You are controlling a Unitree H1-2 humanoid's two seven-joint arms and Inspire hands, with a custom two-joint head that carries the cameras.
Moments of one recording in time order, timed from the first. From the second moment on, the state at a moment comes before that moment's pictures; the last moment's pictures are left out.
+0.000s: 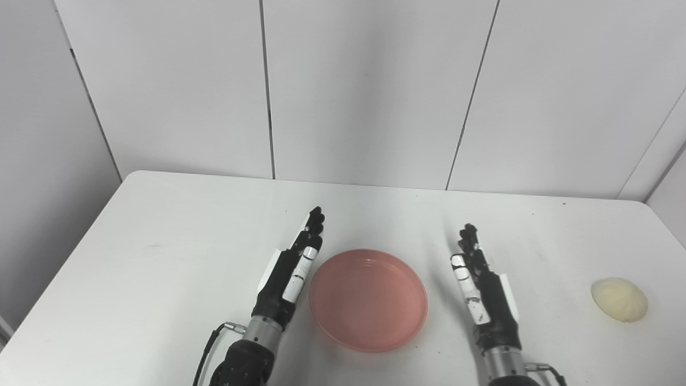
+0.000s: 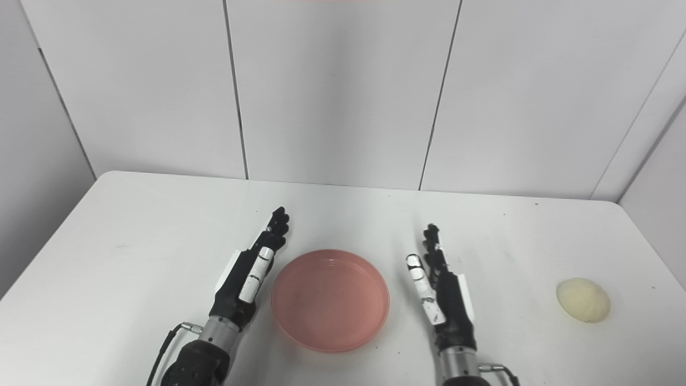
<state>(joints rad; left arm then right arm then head) -0.30 -0.05 -0.11 0.30 0.07 -0.23 -0.06 -0.18 -0.08 -0.06 0.09 -0.09 -0.15 -0.06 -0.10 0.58</state>
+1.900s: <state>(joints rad) -0.26 0.01 -0.03 0.22 -0.15 -0.05 -0.17 -0.29 -0.29 -0.39 -0.17 -1.06 0.47 0.36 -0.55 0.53</state>
